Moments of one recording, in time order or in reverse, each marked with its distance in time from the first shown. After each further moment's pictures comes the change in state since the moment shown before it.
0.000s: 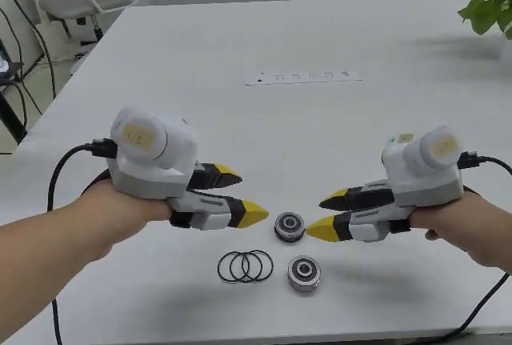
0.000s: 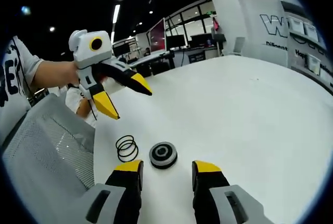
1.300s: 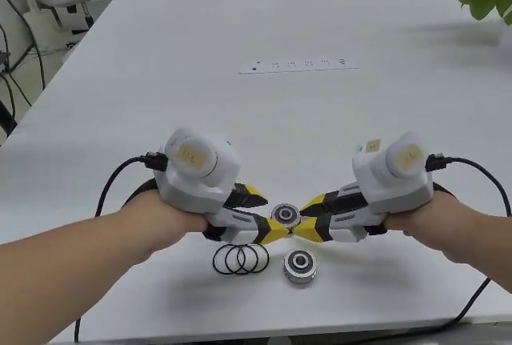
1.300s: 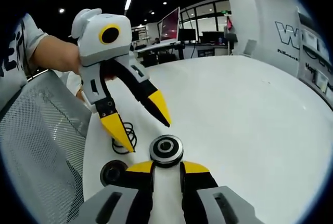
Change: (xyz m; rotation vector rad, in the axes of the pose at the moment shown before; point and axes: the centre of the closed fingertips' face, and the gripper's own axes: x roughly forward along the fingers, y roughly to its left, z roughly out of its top) left arm 0.051 -0.022 -0.028 0.025 0.097 -0.089; right arm 0.025 0.000 -0.015 -0.112 0.066 0.007
